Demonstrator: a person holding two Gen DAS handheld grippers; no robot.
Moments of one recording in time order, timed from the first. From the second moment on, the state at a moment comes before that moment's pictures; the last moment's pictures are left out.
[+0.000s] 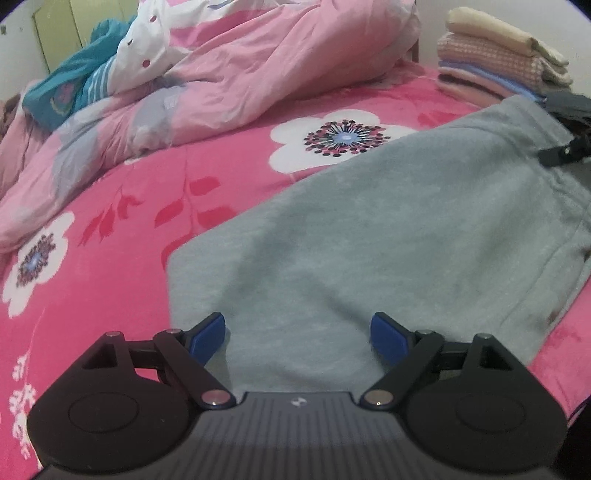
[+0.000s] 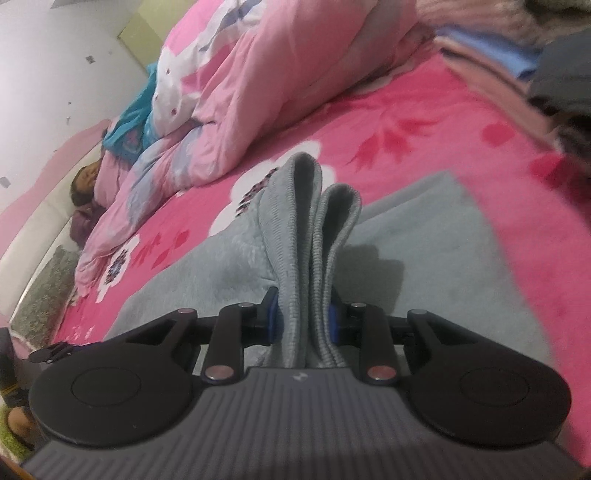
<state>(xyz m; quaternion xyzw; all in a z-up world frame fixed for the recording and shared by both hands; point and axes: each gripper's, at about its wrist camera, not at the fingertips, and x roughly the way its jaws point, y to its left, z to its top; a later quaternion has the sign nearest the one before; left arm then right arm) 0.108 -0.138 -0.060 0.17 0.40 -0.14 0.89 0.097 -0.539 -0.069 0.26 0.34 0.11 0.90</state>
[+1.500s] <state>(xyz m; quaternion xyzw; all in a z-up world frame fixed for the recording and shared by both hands) 0.117 -0.118 -0.062 0.08 0.44 -0.15 0.88 0.058 -0.621 -0.090 0.30 0.33 -0.03 0.89</state>
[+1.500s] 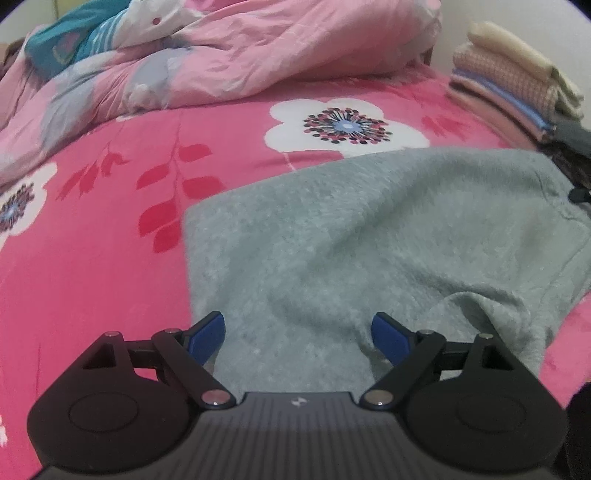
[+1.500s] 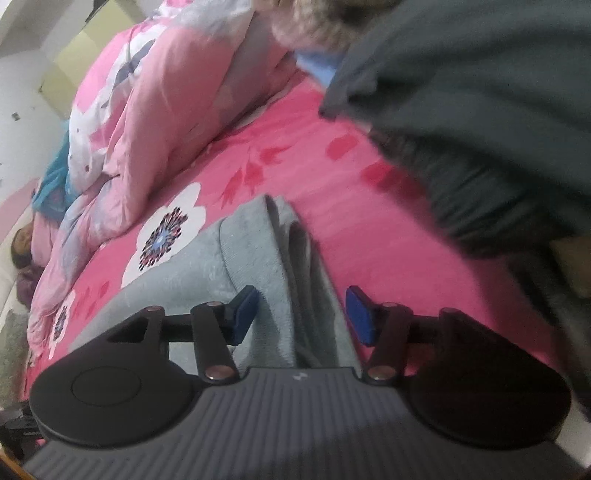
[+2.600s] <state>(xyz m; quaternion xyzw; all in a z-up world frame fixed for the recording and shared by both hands) 0.107 0.051 -0.055 -0.16 0.45 -0.14 0.87 -0.049 -0.196 -0.046 -0.23 0.28 0.25 0.90</state>
